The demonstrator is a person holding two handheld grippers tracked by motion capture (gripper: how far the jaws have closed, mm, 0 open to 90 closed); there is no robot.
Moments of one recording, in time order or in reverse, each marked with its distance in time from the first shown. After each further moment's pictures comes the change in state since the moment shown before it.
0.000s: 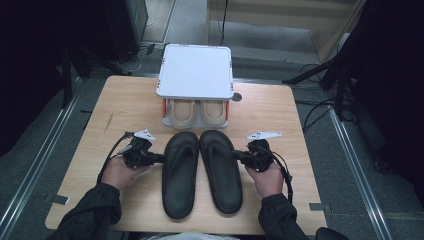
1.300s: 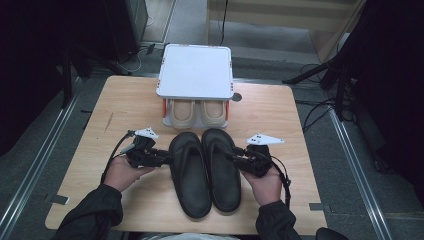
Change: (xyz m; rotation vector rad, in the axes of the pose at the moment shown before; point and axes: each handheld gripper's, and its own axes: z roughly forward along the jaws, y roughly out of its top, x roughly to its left) left arm -0.014 0.013 -0.011 -0.086 -0.075 -0.028; right arm 0.032 -0.002 -0.017 -0.149 -0.003 -0.043
